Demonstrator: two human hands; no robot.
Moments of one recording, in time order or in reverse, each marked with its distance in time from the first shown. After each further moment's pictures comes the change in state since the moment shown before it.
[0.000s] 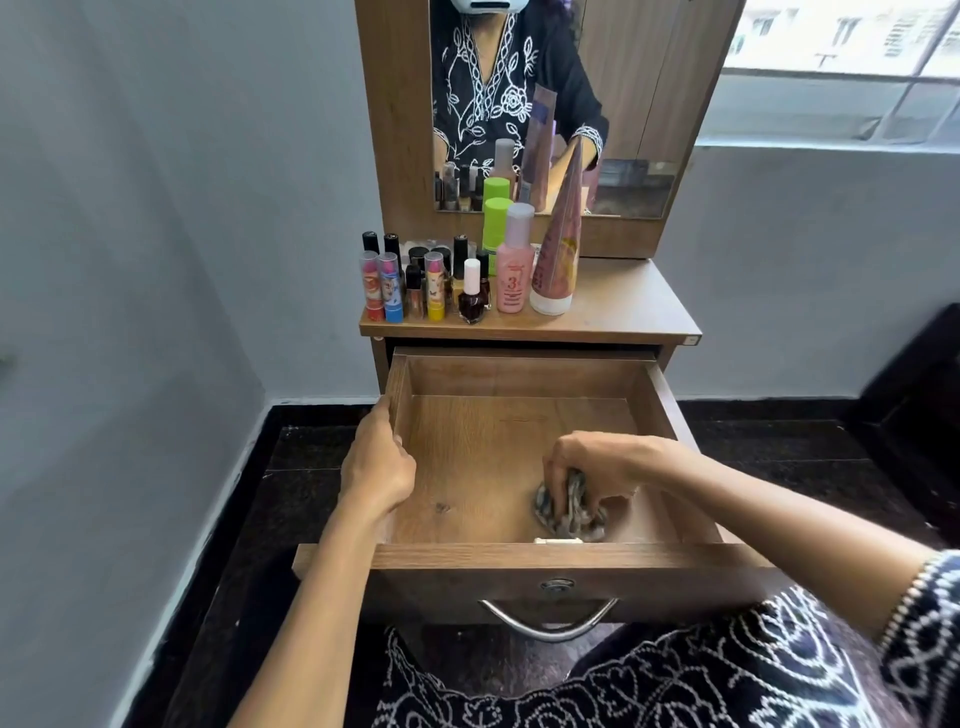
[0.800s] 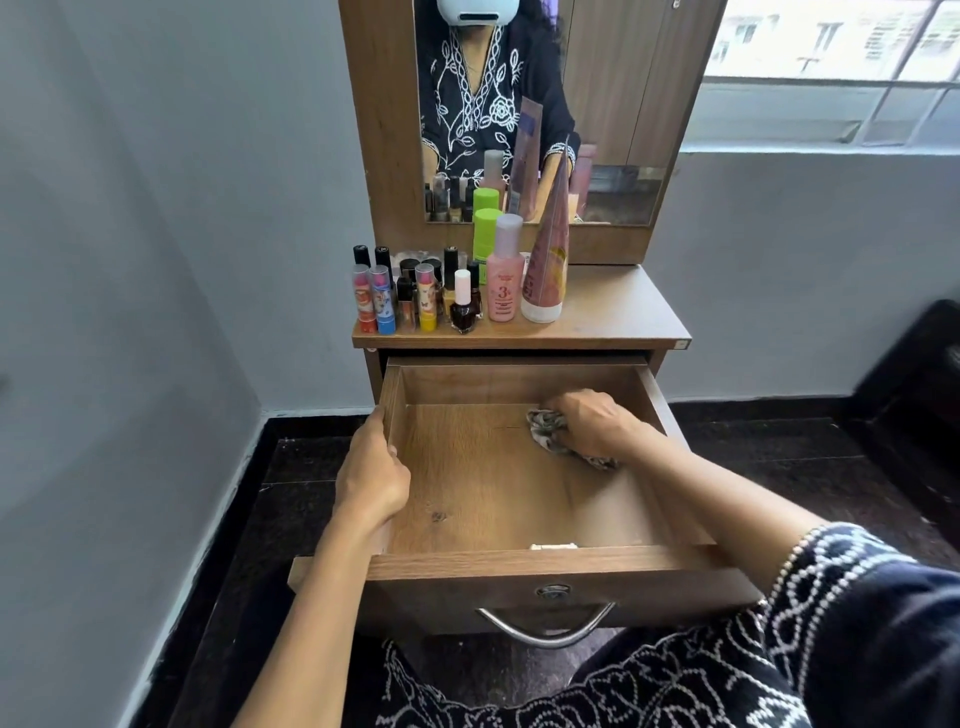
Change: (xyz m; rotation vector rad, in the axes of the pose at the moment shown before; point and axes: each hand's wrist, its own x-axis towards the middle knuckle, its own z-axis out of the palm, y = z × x) left_hand 0.001 -0.001 0.000 -0.006 -0.005 0.003; right_hand 0.032 0.026 -0.013 -0.096 0.382 0.363
